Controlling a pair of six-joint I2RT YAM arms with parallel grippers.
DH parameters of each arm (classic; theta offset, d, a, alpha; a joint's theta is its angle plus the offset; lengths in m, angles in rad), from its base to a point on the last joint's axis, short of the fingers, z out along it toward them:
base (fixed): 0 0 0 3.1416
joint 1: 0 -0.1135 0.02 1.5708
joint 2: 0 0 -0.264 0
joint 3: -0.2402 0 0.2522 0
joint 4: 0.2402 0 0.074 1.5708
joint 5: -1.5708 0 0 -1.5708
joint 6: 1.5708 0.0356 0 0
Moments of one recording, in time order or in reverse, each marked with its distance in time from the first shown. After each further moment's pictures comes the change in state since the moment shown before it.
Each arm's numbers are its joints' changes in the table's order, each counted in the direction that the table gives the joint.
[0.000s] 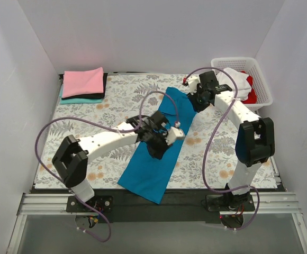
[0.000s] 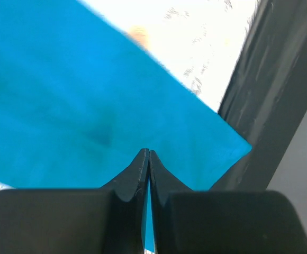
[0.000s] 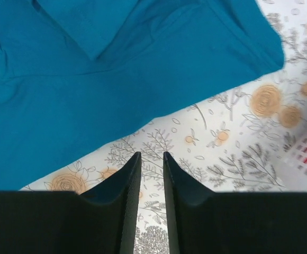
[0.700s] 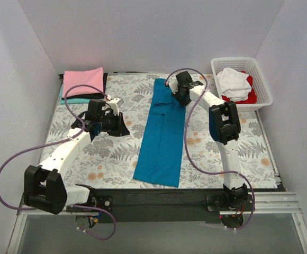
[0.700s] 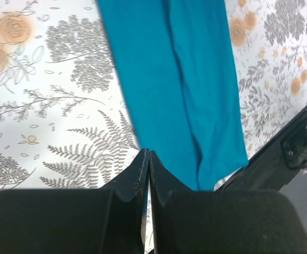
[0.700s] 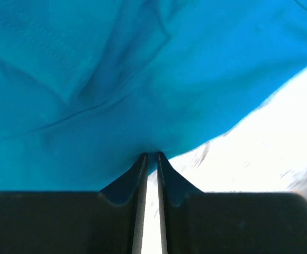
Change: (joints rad) left arm -0.662 -0.427 0.378 -0.318 -0.154 -0.426; right arm -0.089 0.515 -0.391 -0.018 -0.161 -0.050
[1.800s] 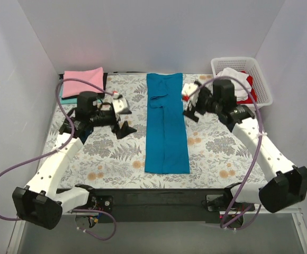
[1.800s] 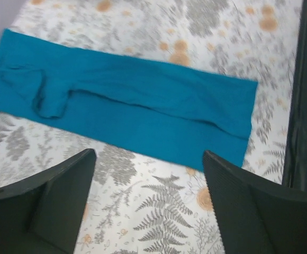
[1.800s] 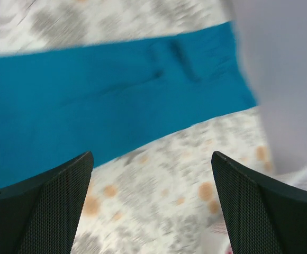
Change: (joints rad) left arm -0.022 -0.116 -0.183 0.011 -0.354 0.695; right arm -0.009 -1.008 0.608 -0.218 0.455 -0.288
